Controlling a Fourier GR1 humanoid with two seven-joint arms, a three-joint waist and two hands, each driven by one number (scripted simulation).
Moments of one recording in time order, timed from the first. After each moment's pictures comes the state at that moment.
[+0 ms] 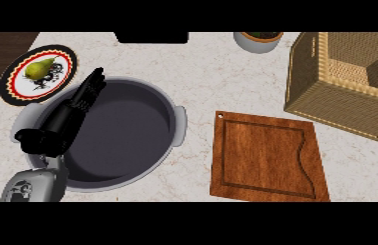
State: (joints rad) left arm -0.17 0.16 0.08 -1.60 -0.09 -0.25 0.04; right arm -0.71 -0.38 -0.43 -1.49 0.66 -0.02 0.49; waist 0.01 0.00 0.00
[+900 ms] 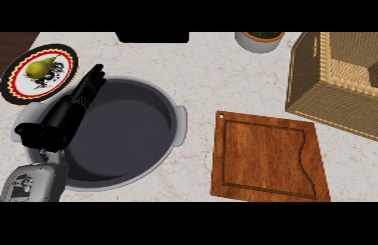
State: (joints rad) left arm -0.21 0.16 0.09 -1.57 -0.08 -0.26 0.02; right arm -0.71 -0.51 -0.56 -0.90 0.55 -0.33 -0.06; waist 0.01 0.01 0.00
